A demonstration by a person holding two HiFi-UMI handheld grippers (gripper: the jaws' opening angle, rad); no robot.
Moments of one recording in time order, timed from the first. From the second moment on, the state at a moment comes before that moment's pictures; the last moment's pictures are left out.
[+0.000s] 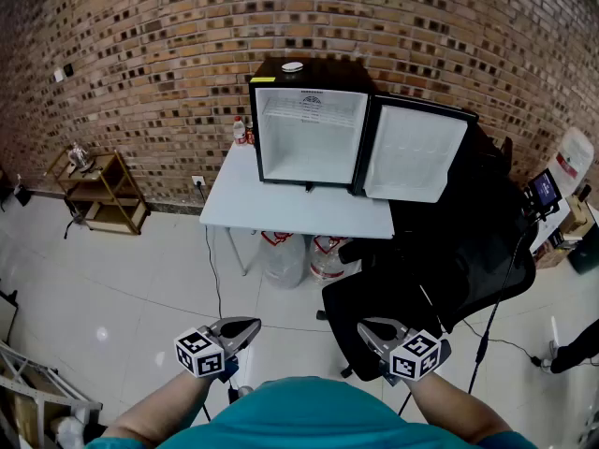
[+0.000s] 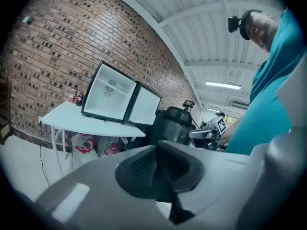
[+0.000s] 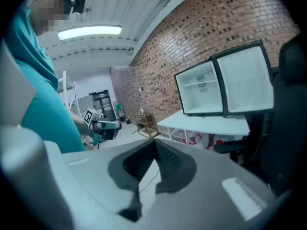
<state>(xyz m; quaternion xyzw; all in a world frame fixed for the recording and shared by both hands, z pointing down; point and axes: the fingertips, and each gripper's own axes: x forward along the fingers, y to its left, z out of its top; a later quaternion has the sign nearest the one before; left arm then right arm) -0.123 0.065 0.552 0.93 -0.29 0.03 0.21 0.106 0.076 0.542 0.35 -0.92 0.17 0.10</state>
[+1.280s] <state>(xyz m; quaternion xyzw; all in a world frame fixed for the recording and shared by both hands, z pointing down) -0.184 -0.113 0.534 0.95 -0.23 0.02 0.19 0.063 -0.094 0.512 0.45 -0.88 0.16 0.08</state>
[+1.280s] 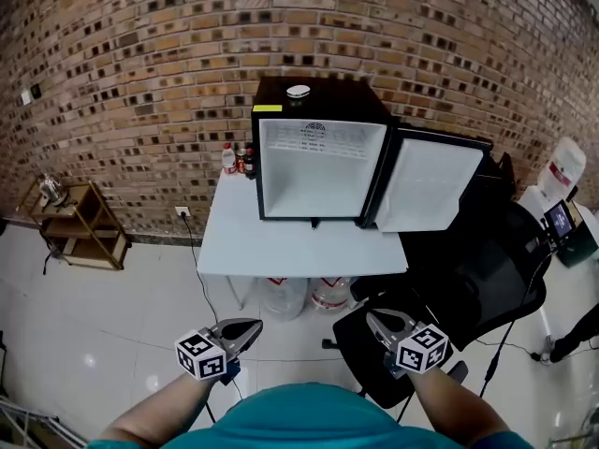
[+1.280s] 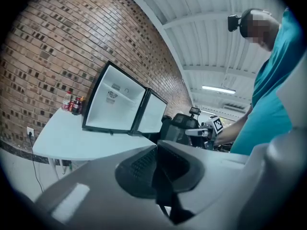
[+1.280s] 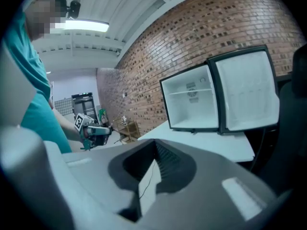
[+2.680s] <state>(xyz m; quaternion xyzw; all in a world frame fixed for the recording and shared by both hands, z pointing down) -0.060 -0.433 0.470 0.93 -0.26 -0.09 0.26 0.127 -0.338 0.533 0.42 -0.89 0.15 0.09</state>
